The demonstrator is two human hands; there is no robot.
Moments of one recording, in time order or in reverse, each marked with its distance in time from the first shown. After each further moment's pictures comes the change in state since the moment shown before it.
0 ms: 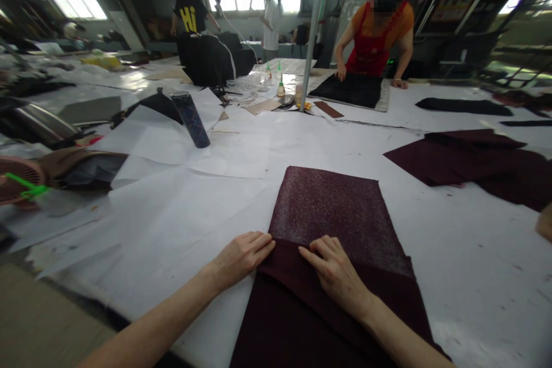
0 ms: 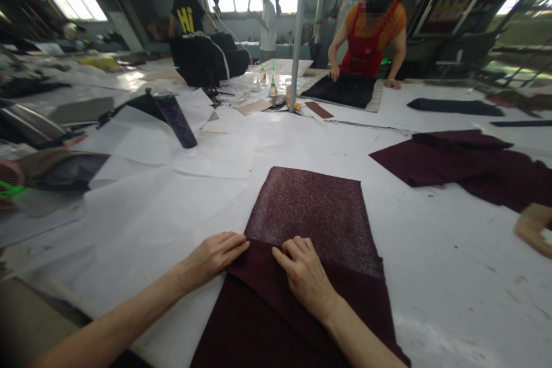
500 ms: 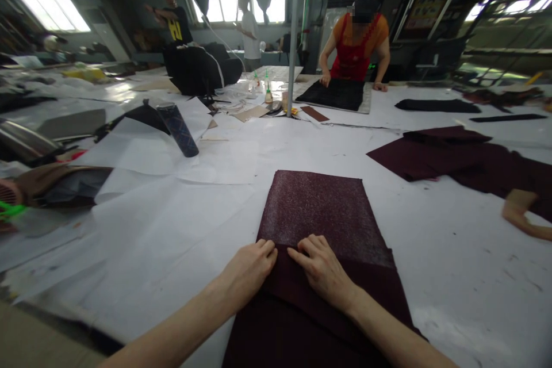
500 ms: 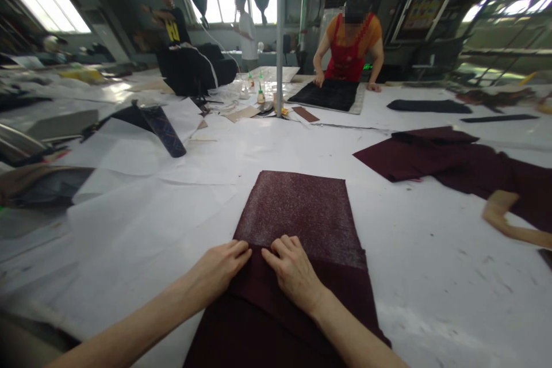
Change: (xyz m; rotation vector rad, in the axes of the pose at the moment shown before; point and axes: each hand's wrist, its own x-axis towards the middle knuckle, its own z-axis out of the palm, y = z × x) left_hand 0.056 0.047 -0.029 0.015 -0.421 -0.194; right_hand 0.000 0.000 -0.005 -0.055 -0.027 -0.007
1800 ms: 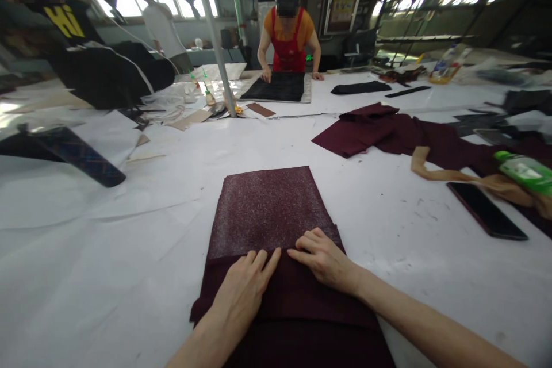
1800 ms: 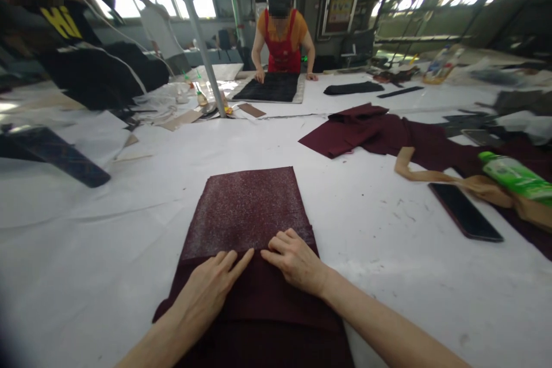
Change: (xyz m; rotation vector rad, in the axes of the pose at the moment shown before) left_hand 0.055 0.066 0.005 0.185 0.015 0.050; right_hand -0.079 0.053 -0.050 -0.054 -0.018 0.013
